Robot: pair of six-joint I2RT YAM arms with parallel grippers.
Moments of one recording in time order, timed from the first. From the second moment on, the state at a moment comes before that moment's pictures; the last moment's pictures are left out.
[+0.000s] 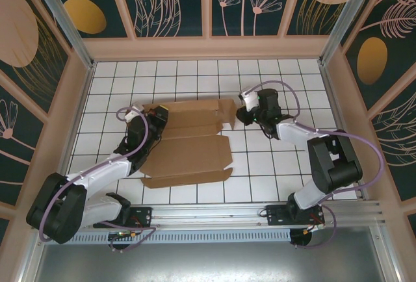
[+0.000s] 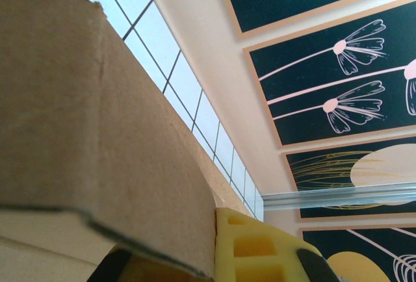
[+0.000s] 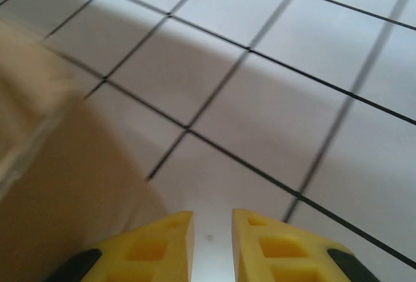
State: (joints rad) left arm -0.48 1.20 0.45 0.52 -0.17 -1.29; right arm 0.37 1.57 0.80 0.13 -0.30 -0.15
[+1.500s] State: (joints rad) left arm -0.48 1.14 0.34 0.60 -0.13 -1.28; right arm 0.63 1.55 0.75 0.21 -0.20 -0.30
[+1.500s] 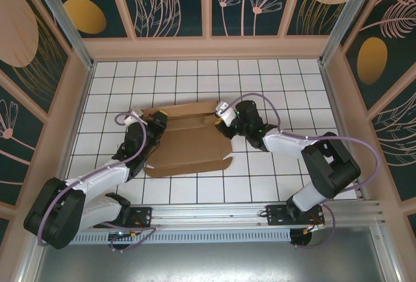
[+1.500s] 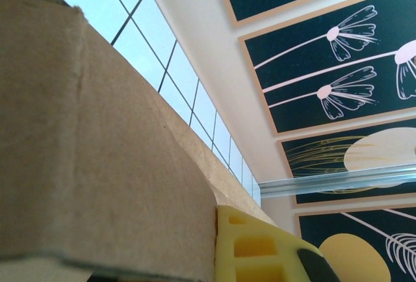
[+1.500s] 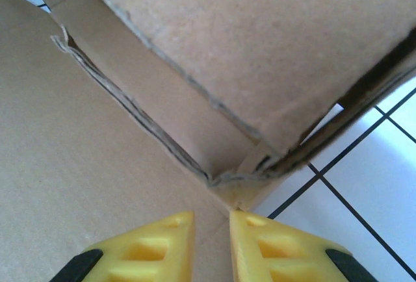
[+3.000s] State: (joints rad) left arm -0.48 1.23 0.52 0.38 -0.17 -1.26; right arm 0.59 1.76 0.80 0.55 -0.13 -0.20
